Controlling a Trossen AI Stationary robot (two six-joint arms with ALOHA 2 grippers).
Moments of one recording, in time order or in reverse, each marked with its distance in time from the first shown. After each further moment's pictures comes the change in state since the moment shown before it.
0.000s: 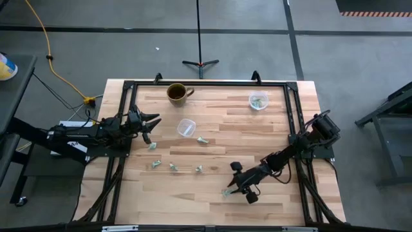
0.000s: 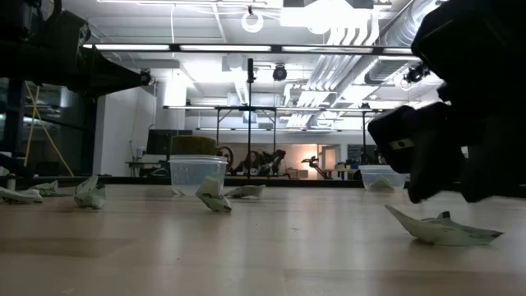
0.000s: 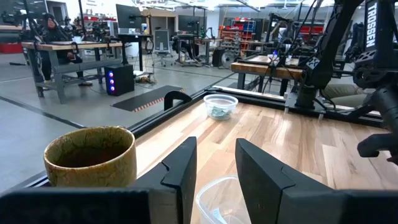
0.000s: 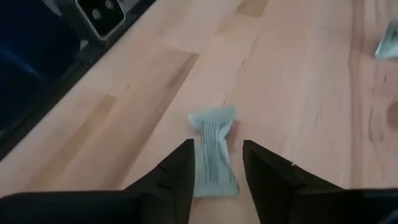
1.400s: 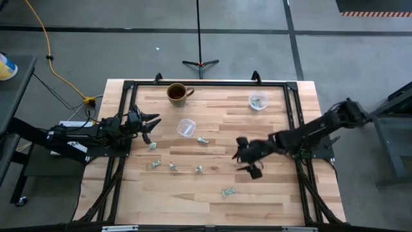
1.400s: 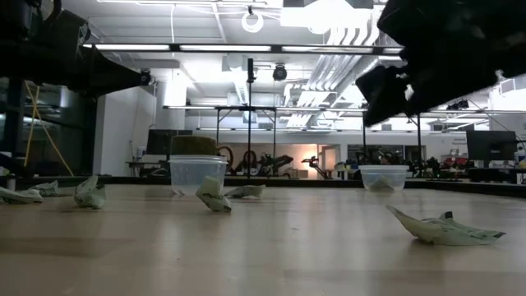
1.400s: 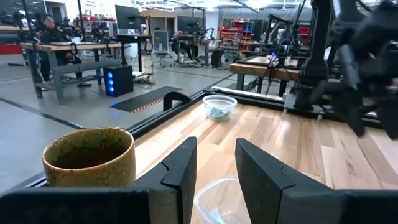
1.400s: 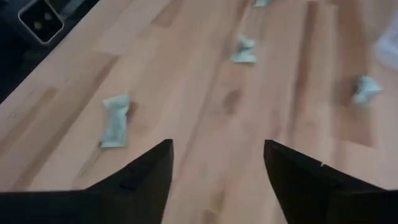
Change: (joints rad) left arm 0.000 0.000 0.000 0.004 0.003 0.000; right arm -0.245 -0.449 0.000 -0.561 -0.084 -0.180
